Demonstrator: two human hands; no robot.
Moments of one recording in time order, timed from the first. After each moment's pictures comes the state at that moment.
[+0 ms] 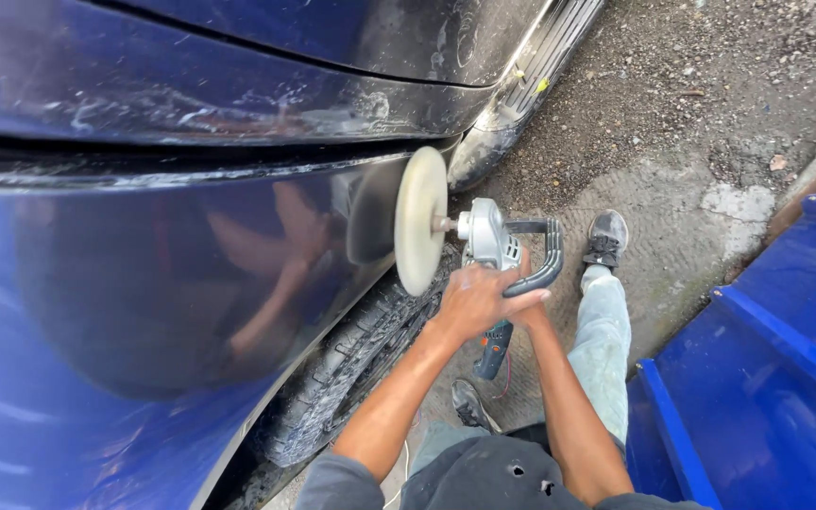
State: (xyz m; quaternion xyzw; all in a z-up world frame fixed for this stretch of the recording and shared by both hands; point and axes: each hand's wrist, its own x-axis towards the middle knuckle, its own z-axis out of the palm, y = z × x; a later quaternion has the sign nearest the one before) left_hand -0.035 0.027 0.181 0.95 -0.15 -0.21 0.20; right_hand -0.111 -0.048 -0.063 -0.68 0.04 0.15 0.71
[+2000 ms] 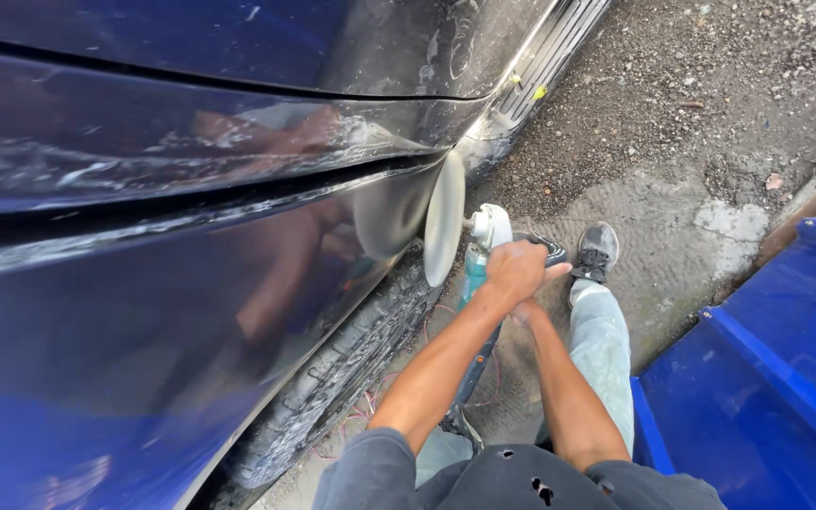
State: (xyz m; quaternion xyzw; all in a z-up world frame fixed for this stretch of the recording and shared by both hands) left_hand 0.021 -0.011 -0.039 0.95 -0.11 -0.27 0.13; right_hand -0.139 -0.056 -0.273 -0.56 0.13 0.33 0.75
